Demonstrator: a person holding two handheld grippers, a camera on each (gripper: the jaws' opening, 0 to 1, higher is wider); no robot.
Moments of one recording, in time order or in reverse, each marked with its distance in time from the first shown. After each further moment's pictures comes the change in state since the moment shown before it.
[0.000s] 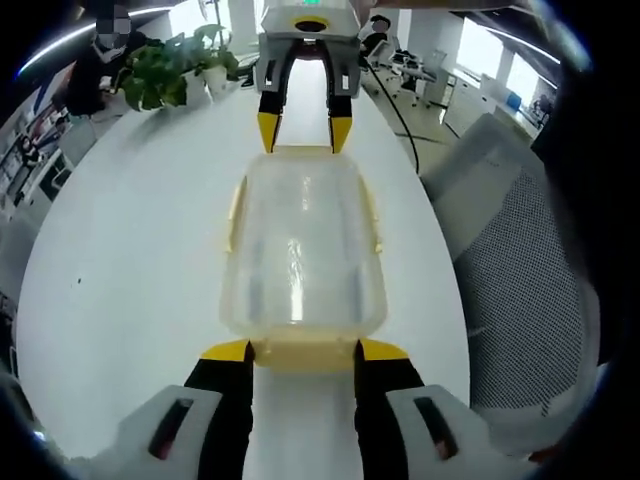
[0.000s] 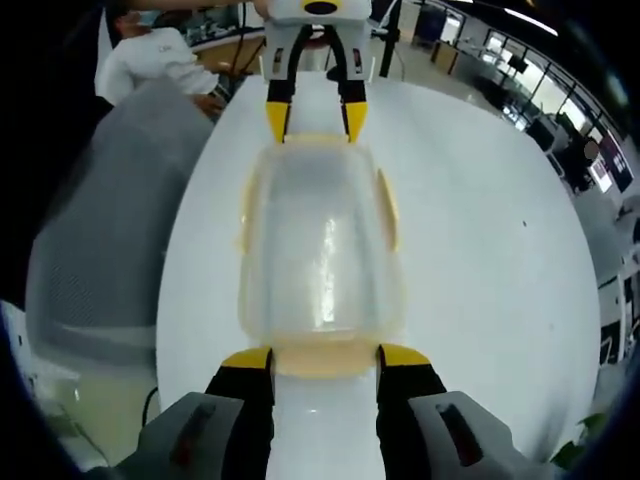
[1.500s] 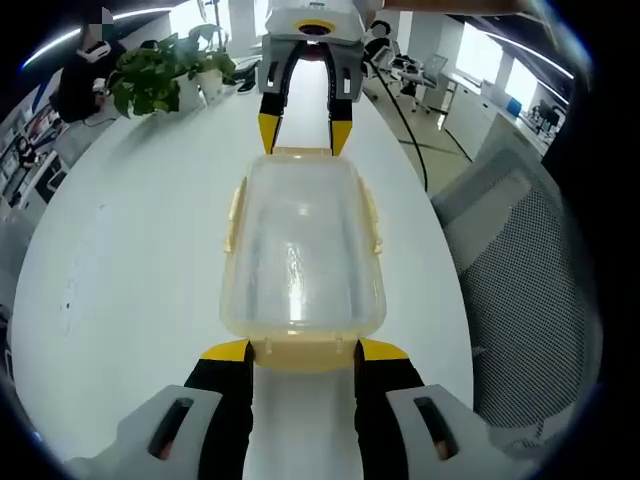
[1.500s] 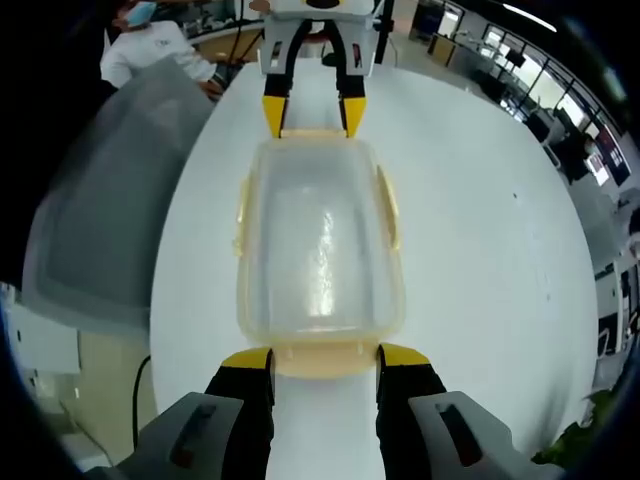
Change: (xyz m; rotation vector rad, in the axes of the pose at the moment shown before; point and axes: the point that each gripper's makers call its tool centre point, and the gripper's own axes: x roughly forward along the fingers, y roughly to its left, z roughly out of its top) left arm 0.029 0.002 0.038 -0.009 -0.019 -0.016; right arm -0.013 -0.005 -0.047 0.007 0.038 -0.014
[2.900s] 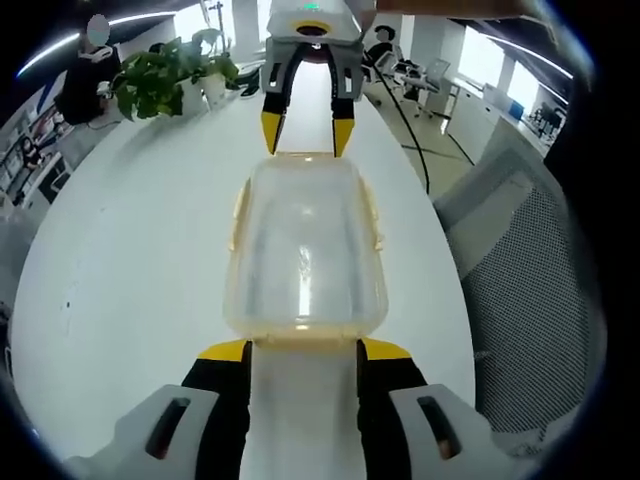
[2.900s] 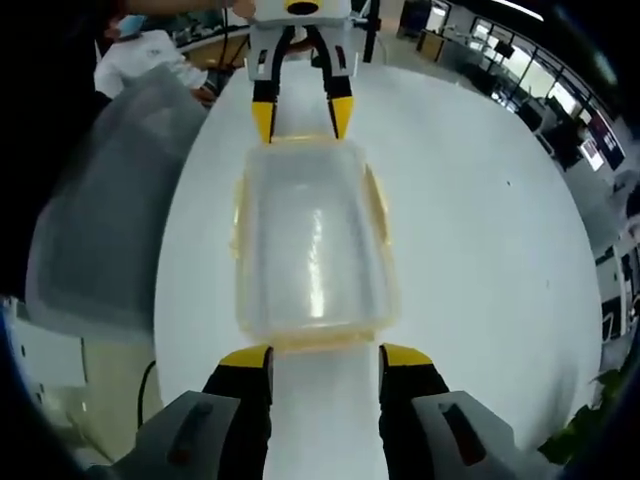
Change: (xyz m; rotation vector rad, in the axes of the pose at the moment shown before) left arm 0.002 -0.003 0.000 -0.007 -0.026 0.015; right arm -0.006 0.003 -0.006 0.058 -0.012 -0.007
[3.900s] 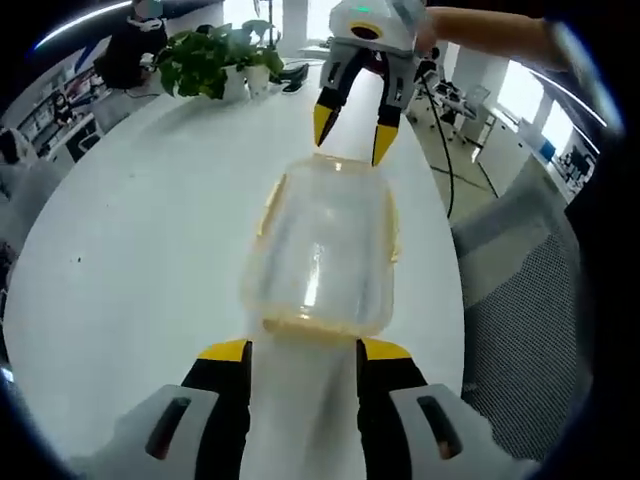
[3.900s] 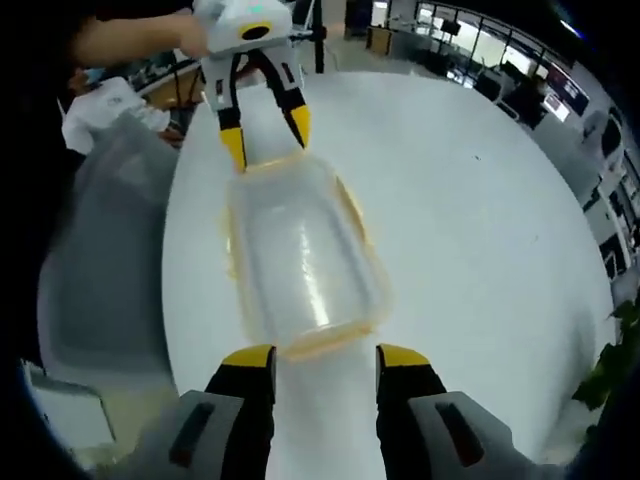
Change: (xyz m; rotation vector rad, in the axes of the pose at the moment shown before) left arm -0.011 0.006 -0.004 -0.200 -0.009 0.073; right arm -0.011 0.002 0.005 0.236 -0.067 -0.043
